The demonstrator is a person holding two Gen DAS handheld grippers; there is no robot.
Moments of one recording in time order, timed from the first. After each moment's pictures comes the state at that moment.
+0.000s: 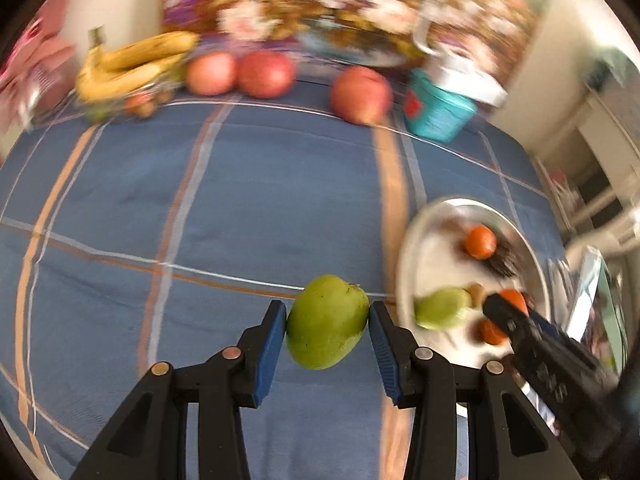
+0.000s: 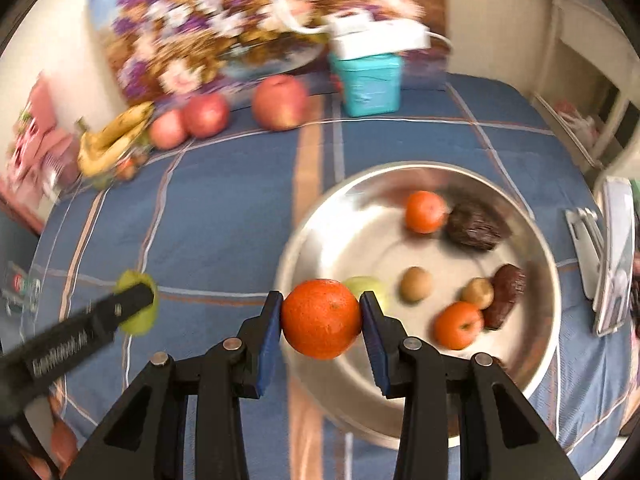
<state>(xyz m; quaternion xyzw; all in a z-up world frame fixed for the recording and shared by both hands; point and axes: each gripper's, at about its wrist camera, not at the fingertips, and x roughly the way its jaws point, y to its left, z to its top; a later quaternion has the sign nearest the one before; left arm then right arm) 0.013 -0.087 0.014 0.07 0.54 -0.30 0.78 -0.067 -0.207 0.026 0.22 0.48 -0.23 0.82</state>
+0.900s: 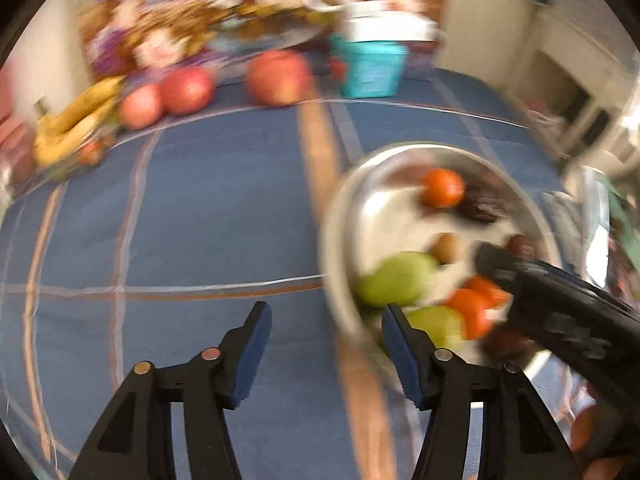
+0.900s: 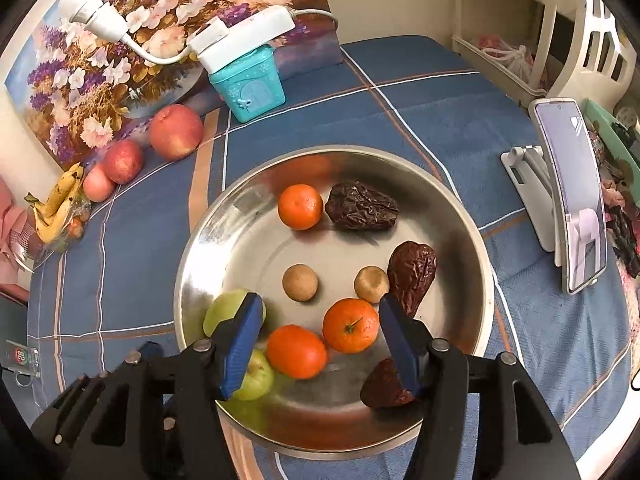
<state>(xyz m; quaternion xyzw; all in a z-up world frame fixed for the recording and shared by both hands) -0.016 -0.134 0.003 0.17 0.51 -0.30 0.79 -0.111 -0.270 0.013 0.30 0.47 -0.30 0.77</state>
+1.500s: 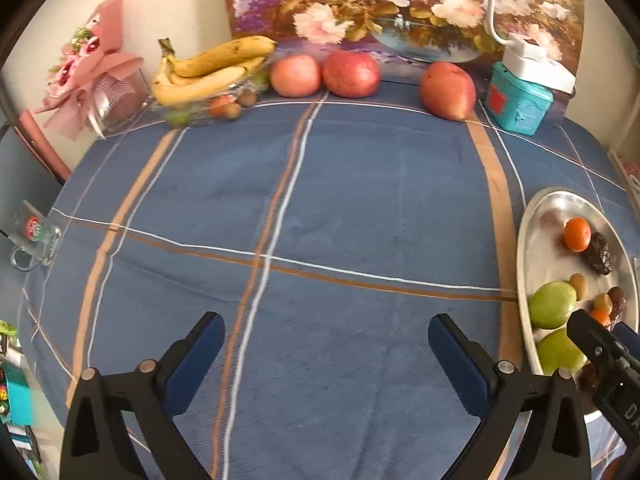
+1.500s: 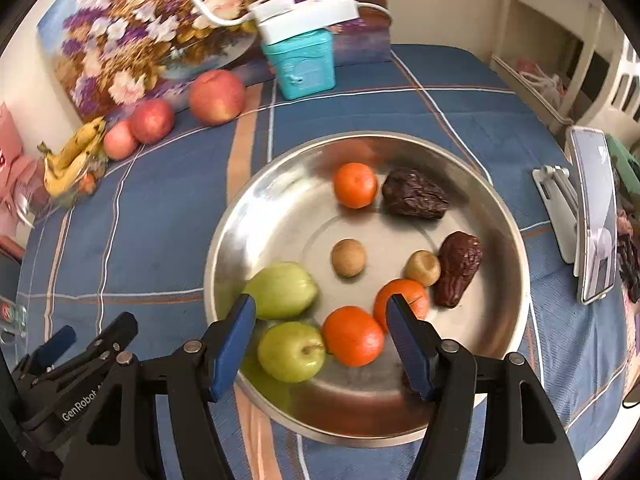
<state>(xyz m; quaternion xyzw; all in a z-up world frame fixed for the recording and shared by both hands) 0.022 -0.050 -0.001 0.14 0.49 -0.15 0.84 -0.090 -0.229 0.008 0.24 0.50 -0.26 0.79</state>
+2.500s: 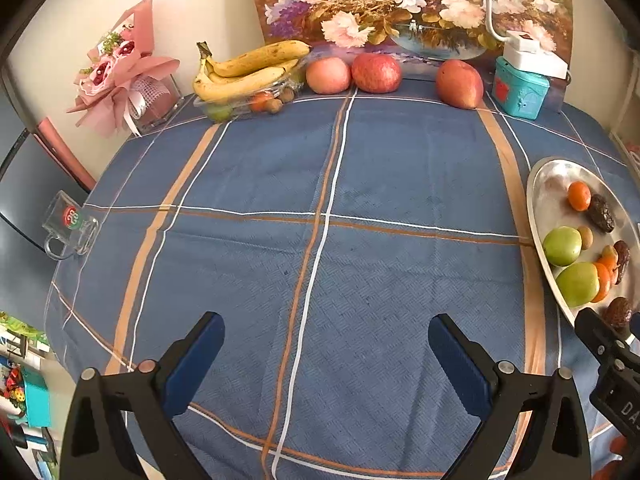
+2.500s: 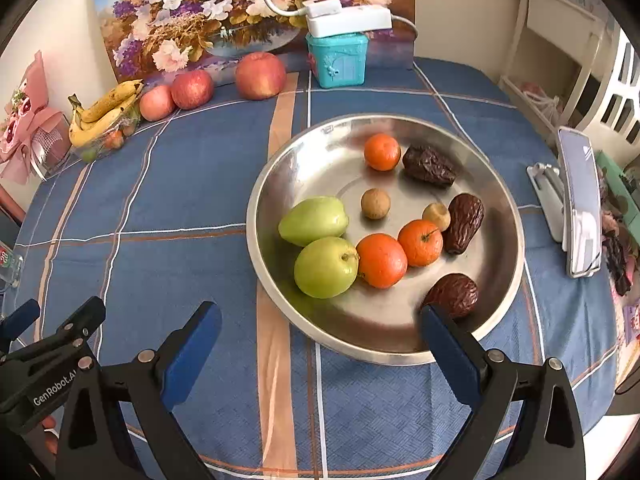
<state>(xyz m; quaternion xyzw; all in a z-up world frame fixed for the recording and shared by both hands) -0.015 -0.006 0.015 0.17 0.48 -0.13 0.85 -0.118 -0.167 0.014 0.19 0.50 -0.25 0.81</state>
